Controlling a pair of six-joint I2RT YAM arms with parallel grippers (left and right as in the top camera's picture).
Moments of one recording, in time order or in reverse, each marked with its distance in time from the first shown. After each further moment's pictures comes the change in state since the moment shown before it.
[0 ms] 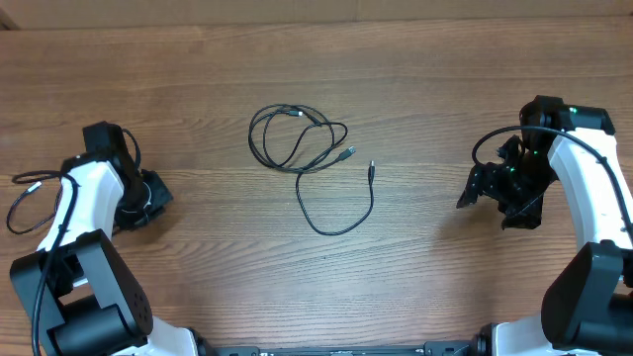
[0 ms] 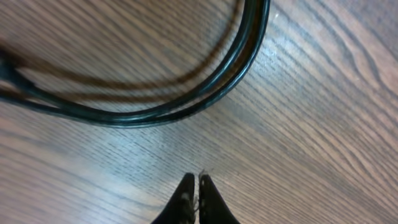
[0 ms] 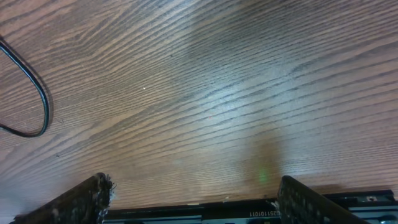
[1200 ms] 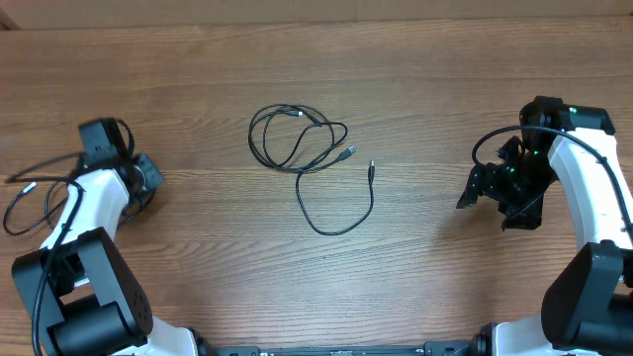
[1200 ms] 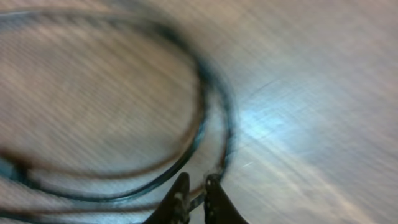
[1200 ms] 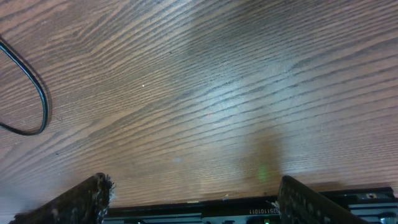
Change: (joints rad) left arm -0.002 0.001 -0.044 0.373 -0.068 0.010; right arm 0.000 0.000 0.000 -0.008 0.001 0.000
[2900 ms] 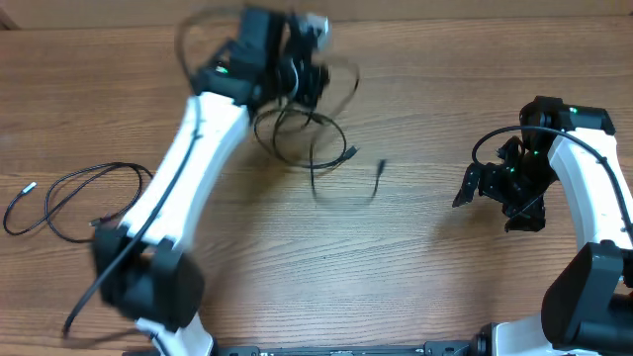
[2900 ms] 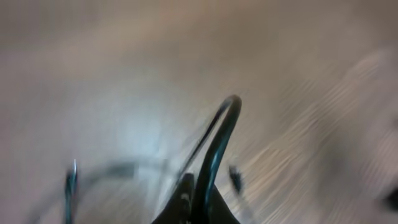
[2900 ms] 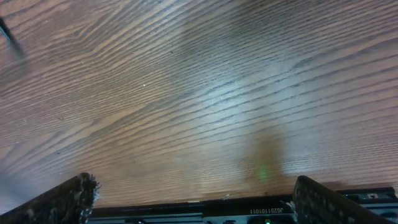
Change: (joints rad) left arm -0.670 0.121 0.755 -0.218 0.521 0.290; right arm 0.000 0.000 0.000 -0.001 -0.004 0.000
